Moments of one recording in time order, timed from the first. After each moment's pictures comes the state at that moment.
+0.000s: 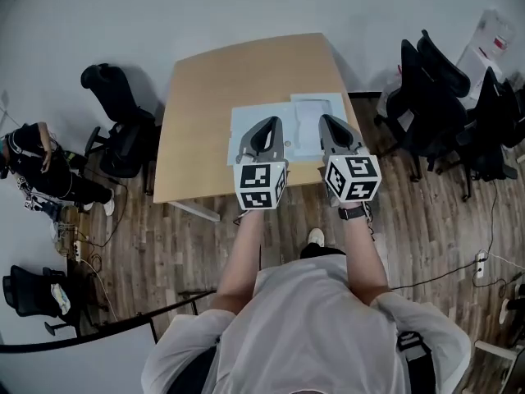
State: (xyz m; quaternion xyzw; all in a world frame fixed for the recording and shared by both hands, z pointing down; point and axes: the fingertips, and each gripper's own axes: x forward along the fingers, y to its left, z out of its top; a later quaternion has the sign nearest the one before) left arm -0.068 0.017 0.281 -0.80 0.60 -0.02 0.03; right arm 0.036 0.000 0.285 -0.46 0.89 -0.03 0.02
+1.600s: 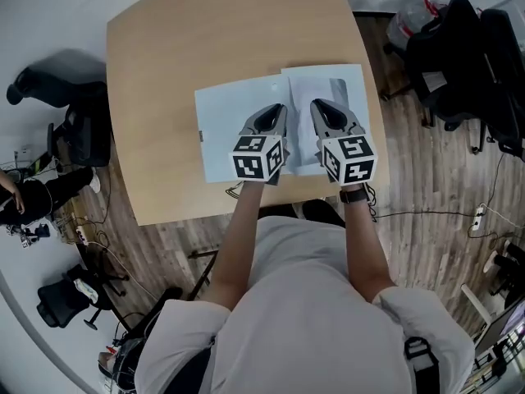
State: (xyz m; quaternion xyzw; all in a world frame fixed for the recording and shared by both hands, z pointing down) left arm -0.078 -0.252 0.567 -0.80 0.49 -0.14 -0.32; right arm -0.011 -0.263 0.526 -0.42 0.86 -0.22 -0.16
